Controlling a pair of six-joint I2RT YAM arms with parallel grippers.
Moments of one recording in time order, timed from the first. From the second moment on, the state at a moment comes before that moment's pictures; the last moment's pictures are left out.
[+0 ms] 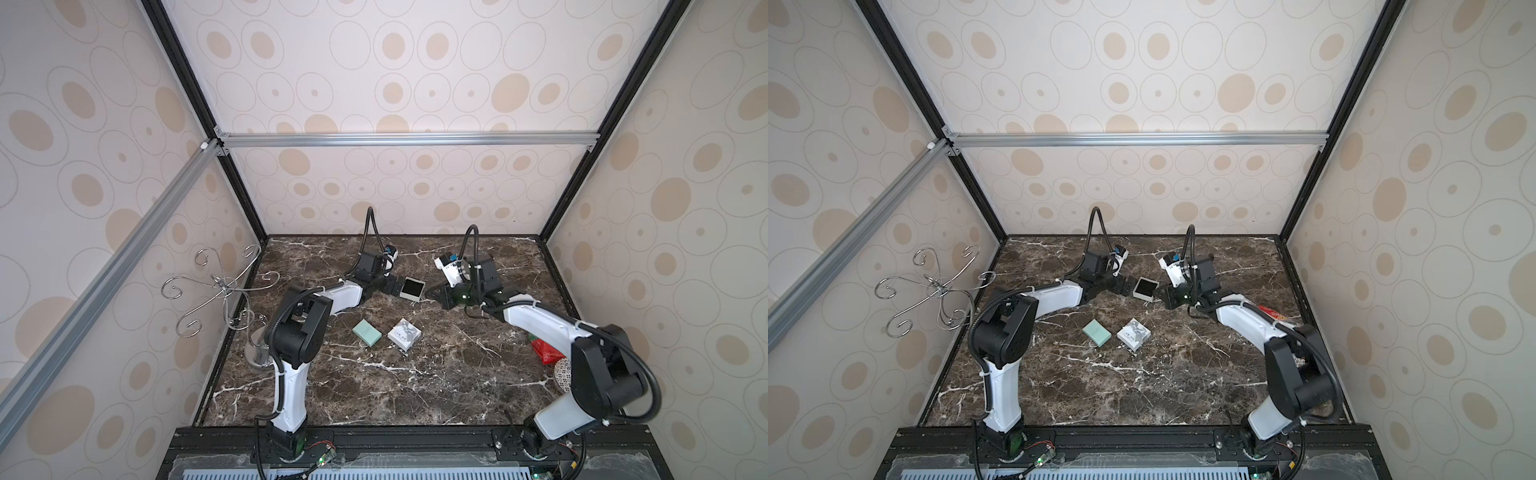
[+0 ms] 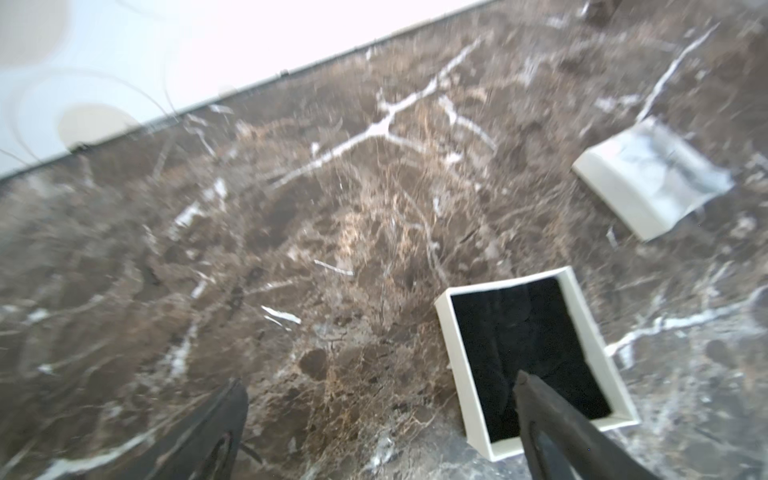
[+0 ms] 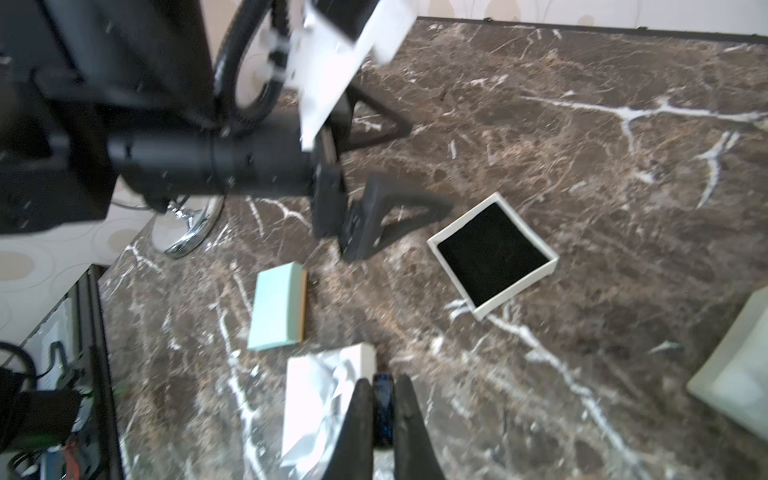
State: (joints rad) left arm -0.44 2.01 1.30 0.09 0.12 0.04; right arm 0.43 1.52 0.99 -0.14 -0.51 0.09
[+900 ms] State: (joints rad) left arm -0.44 1.89 1.15 0.17 0.12 0.04; right arm 0.76 1.54 0.55 0.07 -0.56 0.56
